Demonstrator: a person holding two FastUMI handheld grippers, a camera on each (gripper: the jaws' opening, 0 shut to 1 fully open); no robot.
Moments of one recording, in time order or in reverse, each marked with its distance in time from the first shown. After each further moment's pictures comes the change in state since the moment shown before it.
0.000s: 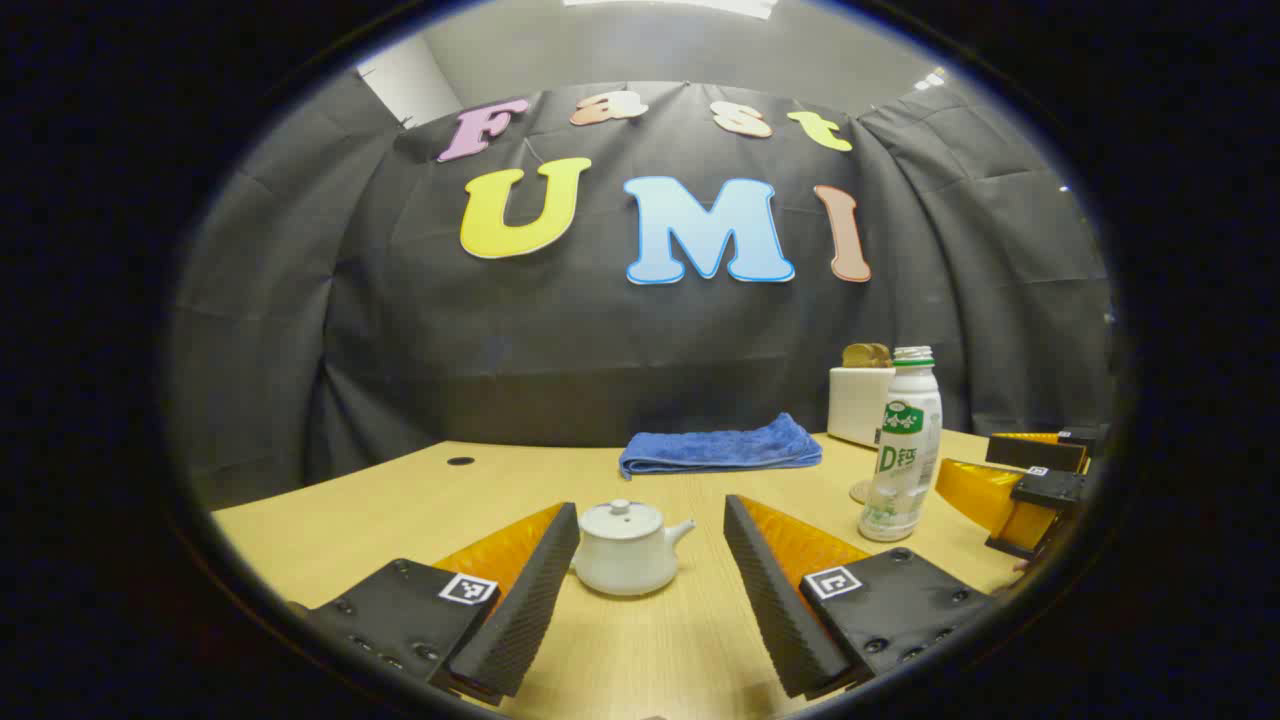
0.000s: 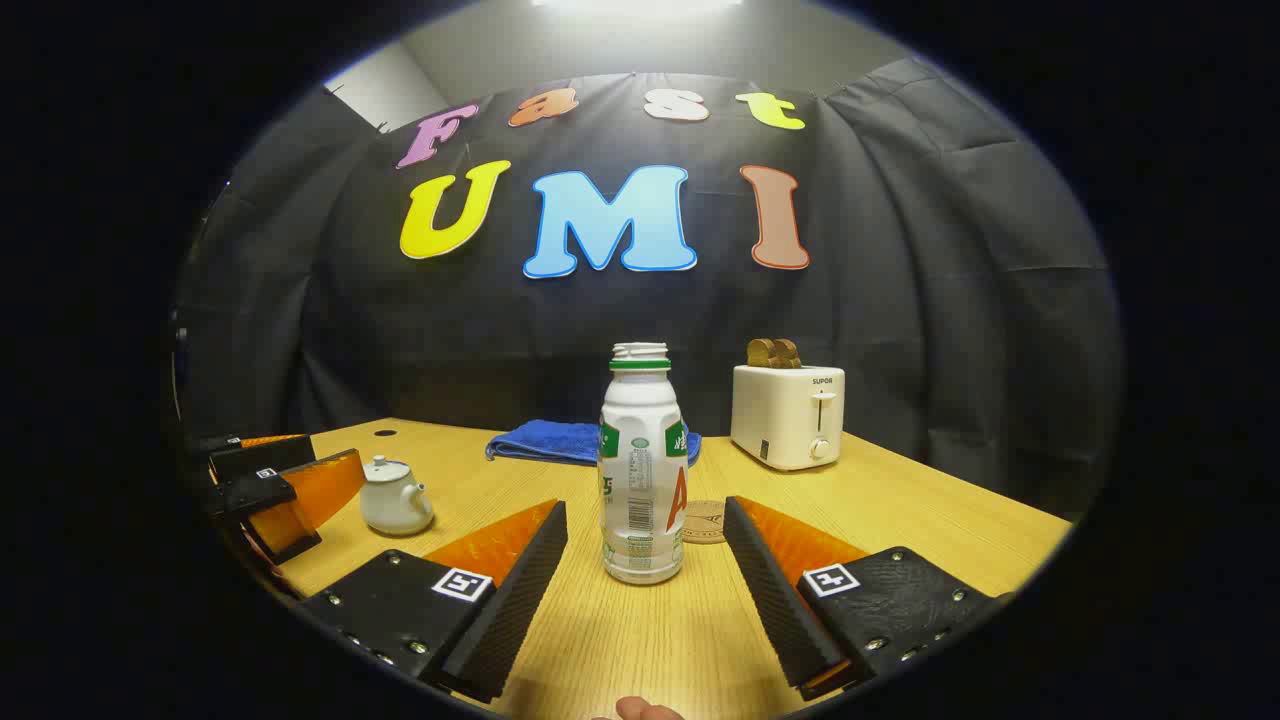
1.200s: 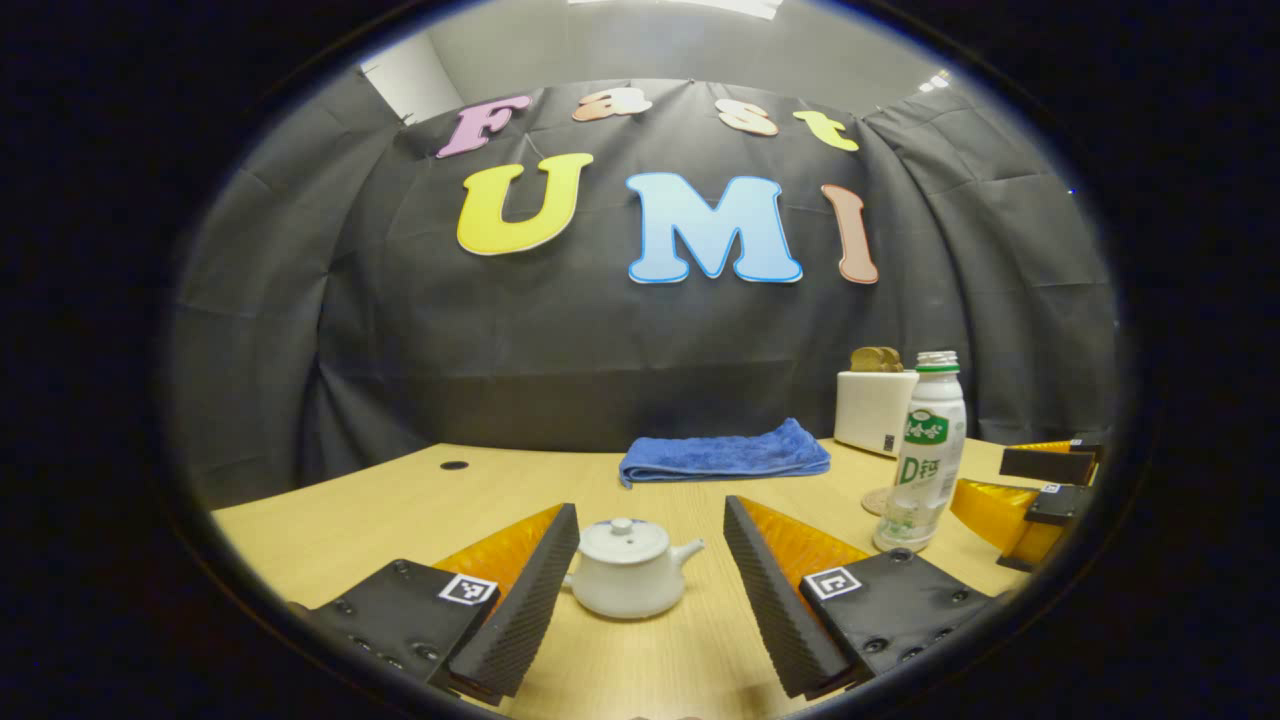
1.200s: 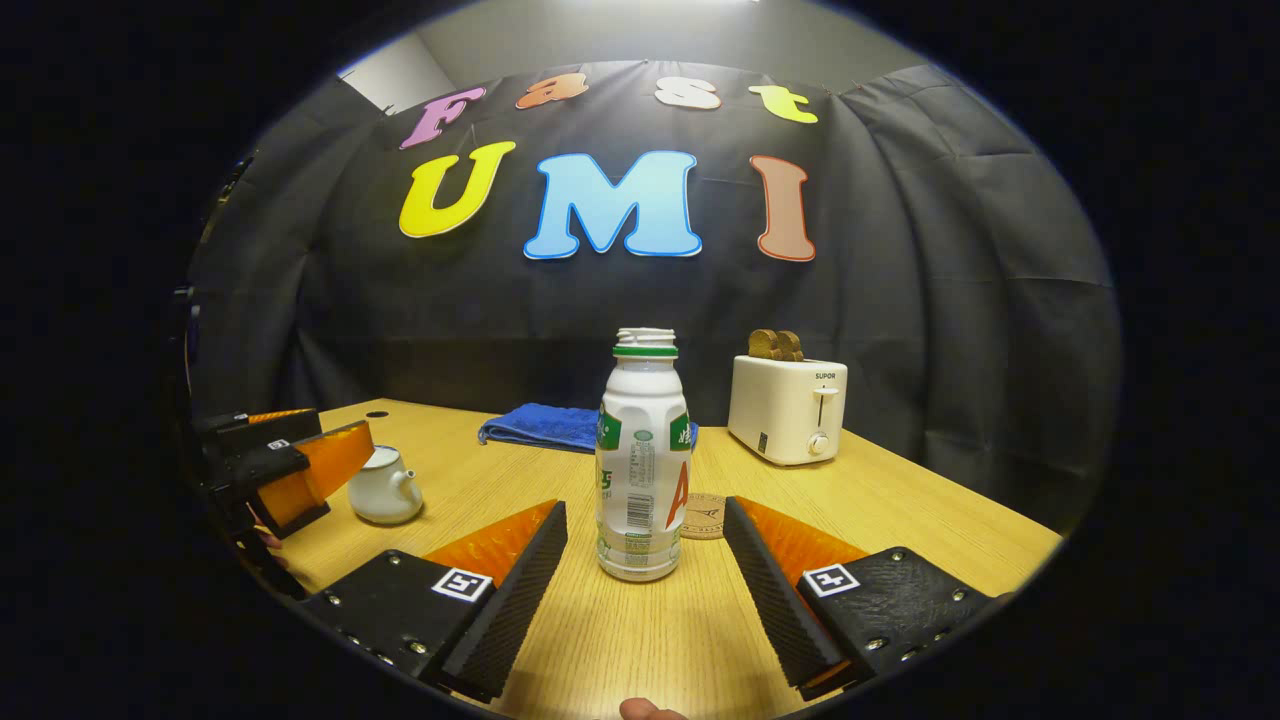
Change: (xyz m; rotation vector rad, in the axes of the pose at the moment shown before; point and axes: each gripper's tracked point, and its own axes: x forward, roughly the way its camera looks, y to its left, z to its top) left arm 0.040 0.010 0.008 -0.001 -0.012 0.005; right arm 0.008 0.002 -0.004 -0.042 0.050 -0.011
